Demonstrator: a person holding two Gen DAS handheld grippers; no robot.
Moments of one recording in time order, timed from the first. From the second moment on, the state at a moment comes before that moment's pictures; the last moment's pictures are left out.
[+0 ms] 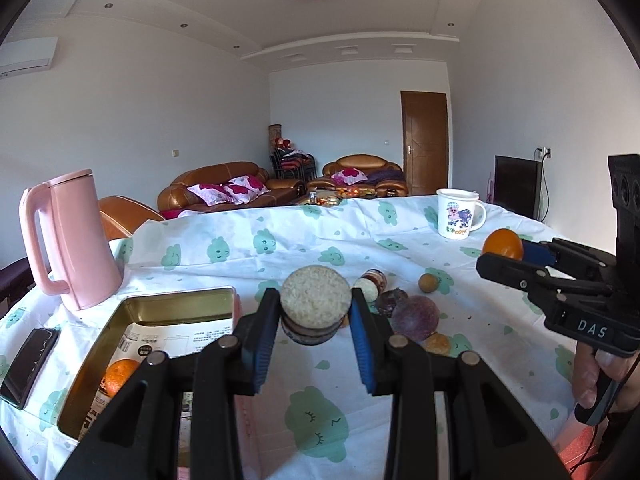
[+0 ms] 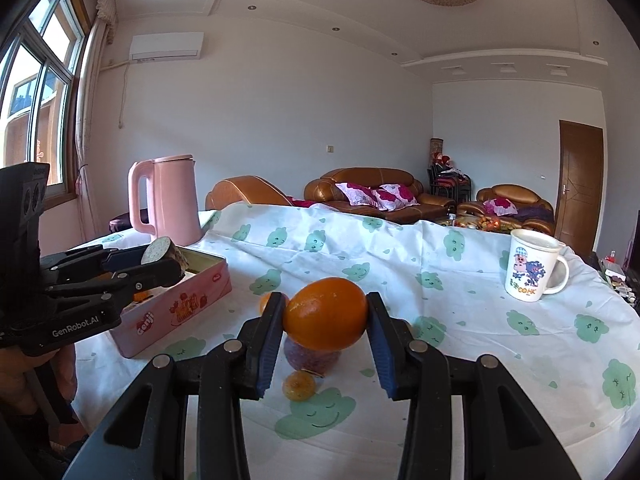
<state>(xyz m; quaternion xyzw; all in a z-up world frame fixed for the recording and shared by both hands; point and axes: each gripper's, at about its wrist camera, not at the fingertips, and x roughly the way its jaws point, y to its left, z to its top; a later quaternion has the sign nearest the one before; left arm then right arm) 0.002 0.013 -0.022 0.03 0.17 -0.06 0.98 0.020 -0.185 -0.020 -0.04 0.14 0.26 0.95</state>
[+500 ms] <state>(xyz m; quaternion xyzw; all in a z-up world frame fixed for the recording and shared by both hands) -0.005 0.127 -0.031 -0.04 0.20 0.04 0.98 0.029 -0.062 -0.009 -0.07 0.18 0.38 0.91</state>
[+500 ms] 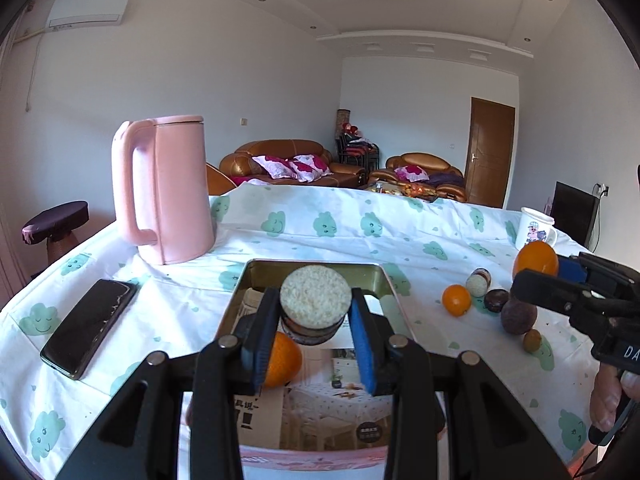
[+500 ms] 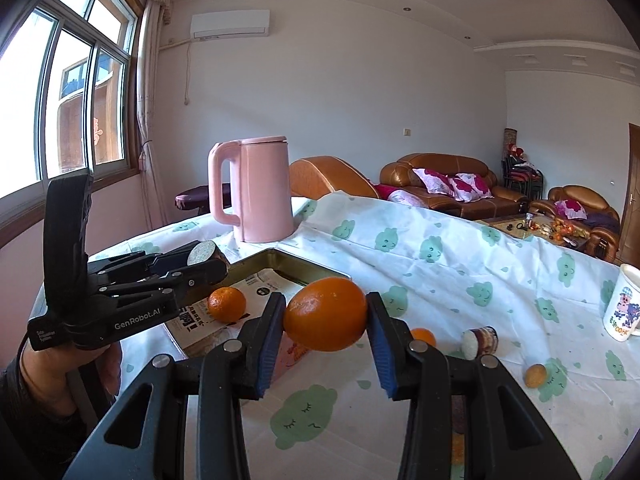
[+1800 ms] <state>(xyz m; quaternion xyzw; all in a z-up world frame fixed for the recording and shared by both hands) -0.003 0.129 -0.039 -0.07 0.21 0.03 0.97 0.049 -0.115 -0.044 -0.10 0.29 0.24 0.92</state>
